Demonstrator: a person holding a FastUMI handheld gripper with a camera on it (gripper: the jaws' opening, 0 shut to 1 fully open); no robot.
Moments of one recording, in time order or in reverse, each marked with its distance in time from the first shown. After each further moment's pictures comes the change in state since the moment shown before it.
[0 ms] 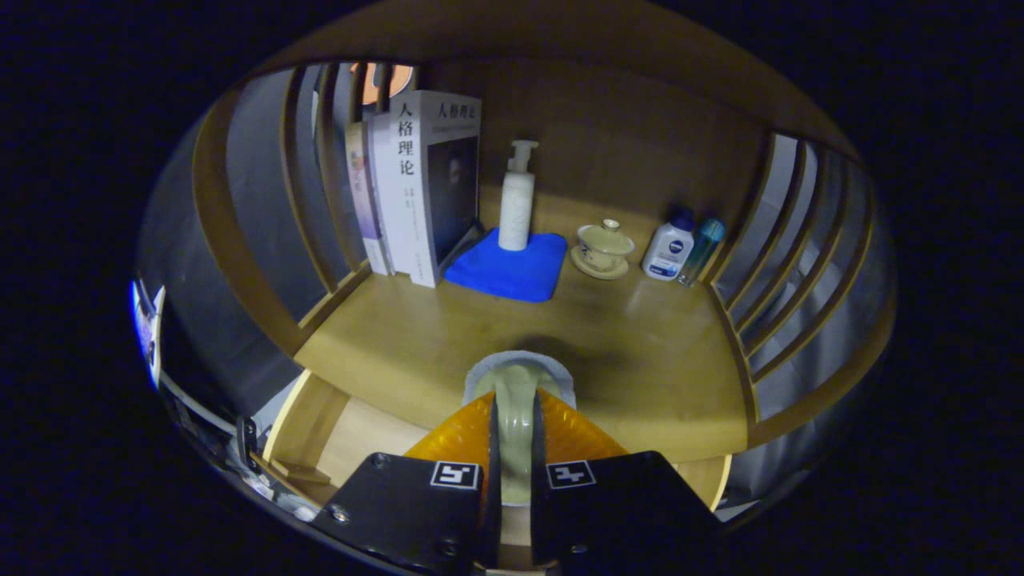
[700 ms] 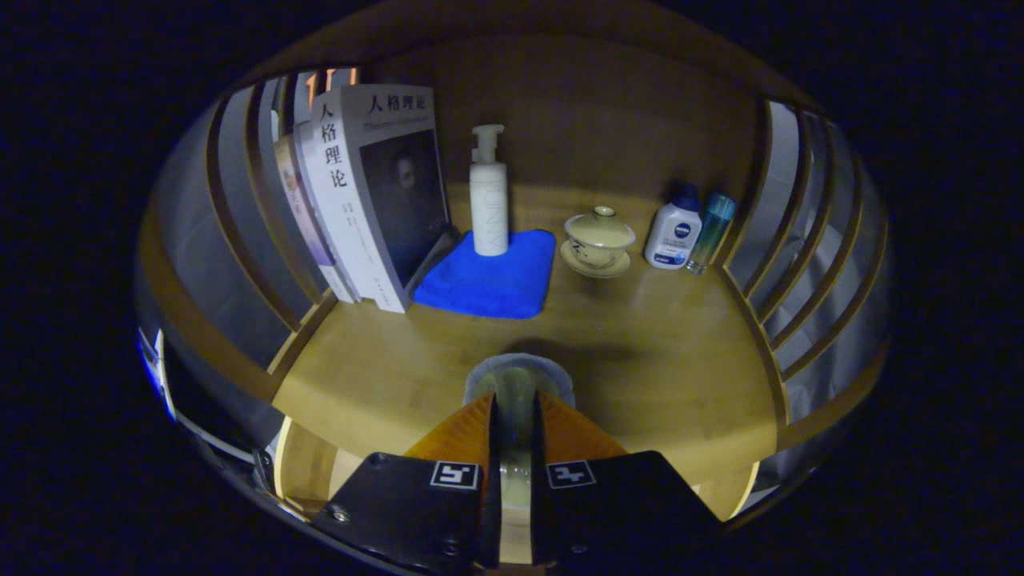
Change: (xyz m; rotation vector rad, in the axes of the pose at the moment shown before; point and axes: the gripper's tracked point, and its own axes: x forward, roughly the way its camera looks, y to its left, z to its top) arm 0.052 -0.008 0.015 0.128 0.025 0.012
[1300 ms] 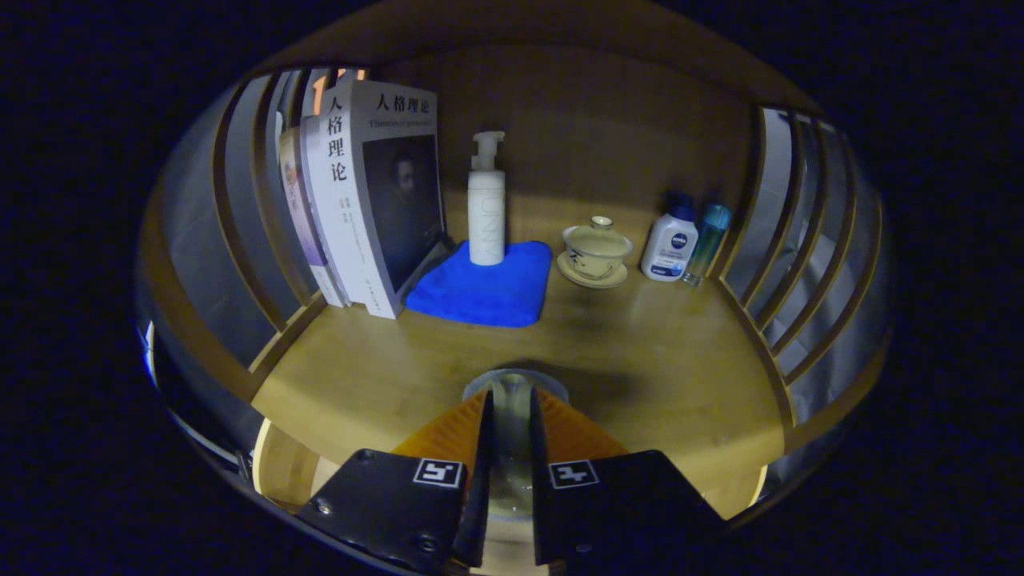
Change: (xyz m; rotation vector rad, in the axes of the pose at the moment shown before) arm 0.014 0.001 -0.004 -0.034 -0.104 -0.031
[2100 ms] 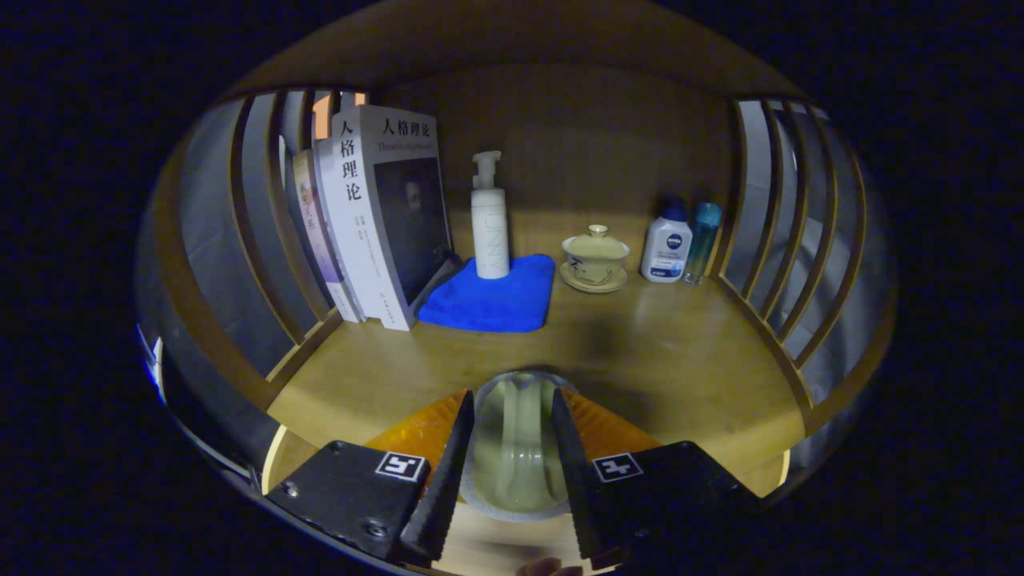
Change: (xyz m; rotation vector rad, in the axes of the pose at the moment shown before) arm -0.010 0.000 0.001 0.057 -0.100 0.029
